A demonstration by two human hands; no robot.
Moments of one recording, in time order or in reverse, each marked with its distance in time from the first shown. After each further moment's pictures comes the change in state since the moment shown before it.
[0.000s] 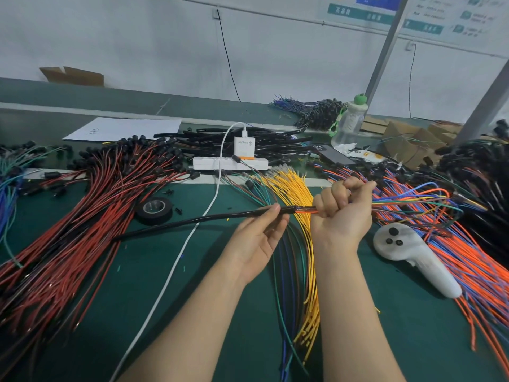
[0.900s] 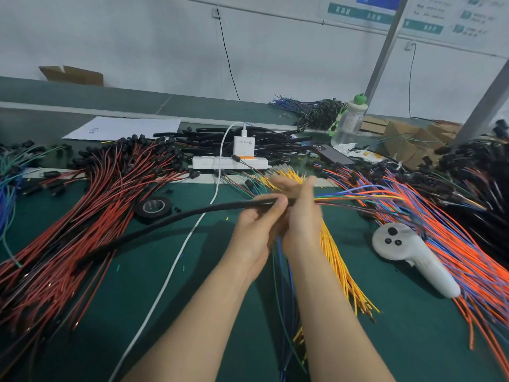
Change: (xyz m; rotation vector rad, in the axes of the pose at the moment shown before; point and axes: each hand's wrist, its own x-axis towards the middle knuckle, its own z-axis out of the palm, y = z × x) left_hand 0.002 -0.005 0.014 0.196 -0.057 0.255; right_hand -0.011 0.042 0.001 -0.703 -0.020 0.152
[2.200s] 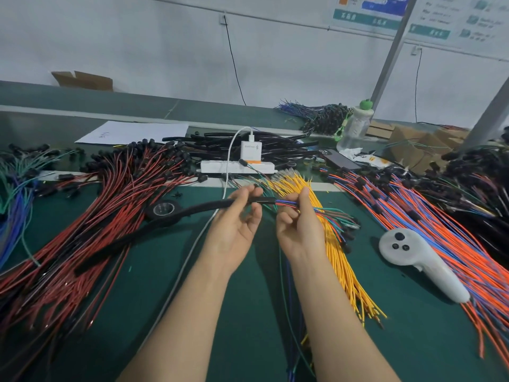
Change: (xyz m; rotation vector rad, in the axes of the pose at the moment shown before) left_hand 0.005 0.036 -0.029 -0.173 0.141 0.027; right_hand 0.005 0.012 0.000 0.602 -0.005 0.274
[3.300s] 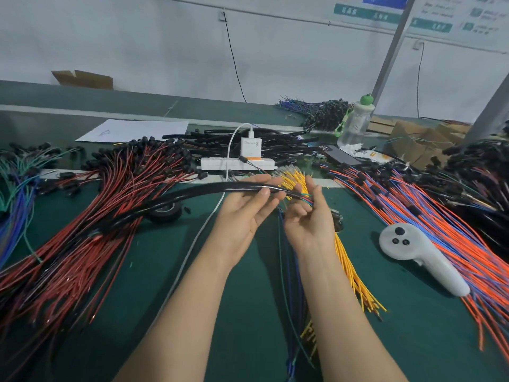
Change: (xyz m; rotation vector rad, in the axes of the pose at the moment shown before) left_hand -0.008 0.000 0.011 0.334 -0.246 0.148; right_hand -0.001 -0.016 -0.001 0.177 0.027 0.059
